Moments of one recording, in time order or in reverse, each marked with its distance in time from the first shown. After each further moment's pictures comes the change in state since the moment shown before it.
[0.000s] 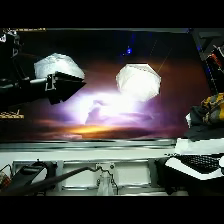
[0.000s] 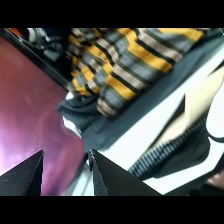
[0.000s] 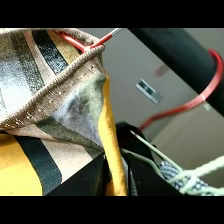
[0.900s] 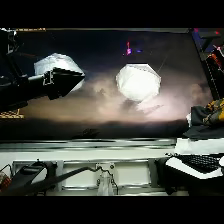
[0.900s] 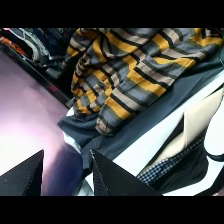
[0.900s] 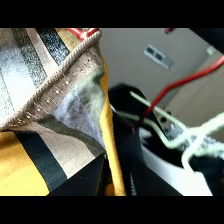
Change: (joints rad) left arm 0.000 0.000 0.000 -0.046 0.040 0.000; right arm -0.042 0.012 0.000 0.044 0.127 0.076
